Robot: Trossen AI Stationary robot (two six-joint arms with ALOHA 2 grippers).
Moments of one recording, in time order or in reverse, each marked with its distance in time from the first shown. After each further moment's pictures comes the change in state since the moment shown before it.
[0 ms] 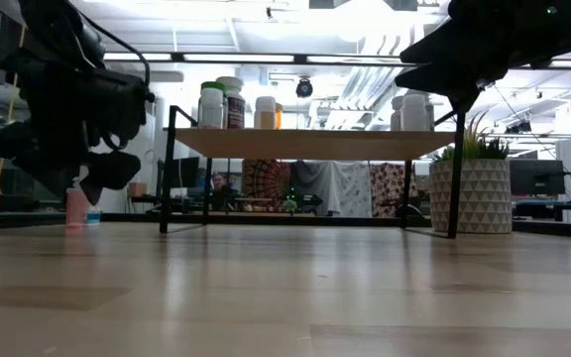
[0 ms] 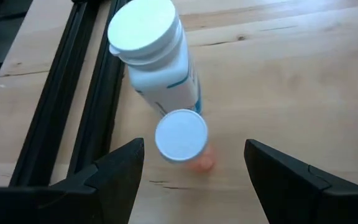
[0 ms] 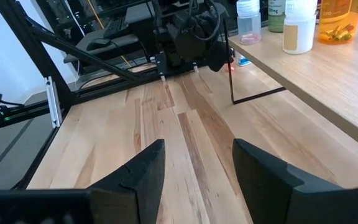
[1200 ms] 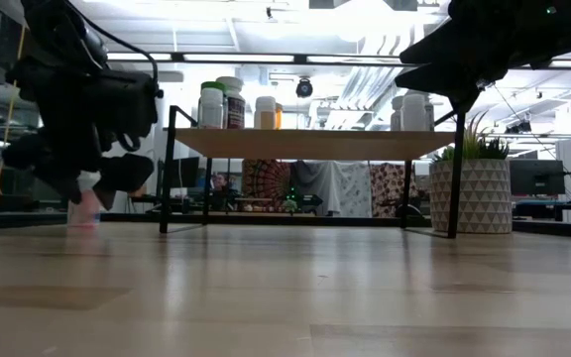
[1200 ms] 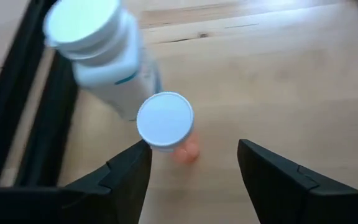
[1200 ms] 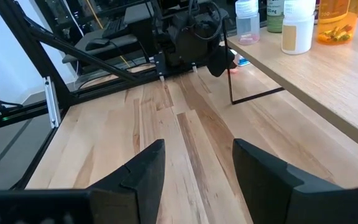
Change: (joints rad) left arm 0.000 0.036 0.000 0.149 0.005 0.057; right arm 0.000 0.000 0.000 -0.001 0.004 -0.001
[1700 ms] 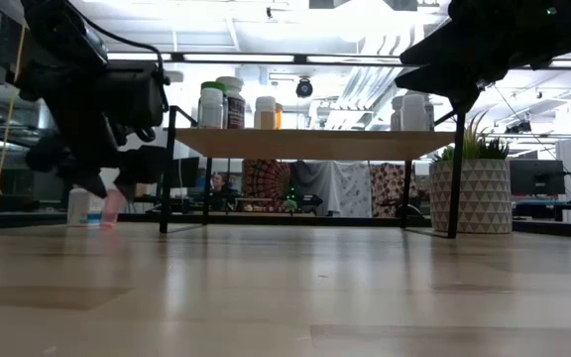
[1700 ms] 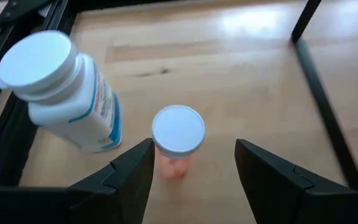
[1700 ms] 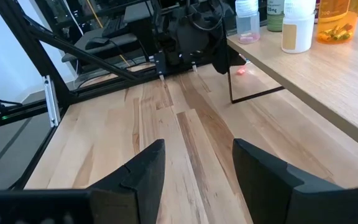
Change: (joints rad) left arm 0.000 0.000 0.000 0.162 -0.096 0.083; right arm 0.000 0.000 0.000 -0.004 -0.001 0.000
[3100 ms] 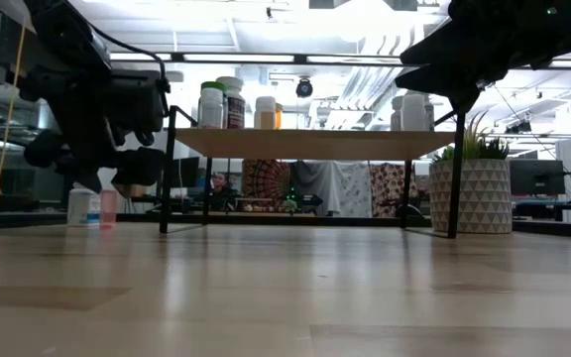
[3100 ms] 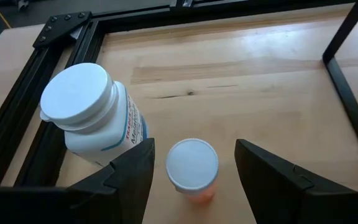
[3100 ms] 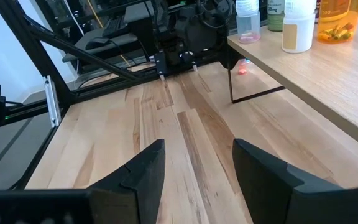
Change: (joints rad) left arm 0.061 0.000 0.000 -0.031 -0.060 0.026; right arm 0.000 0.000 0.000 0.000 -0.002 0.002
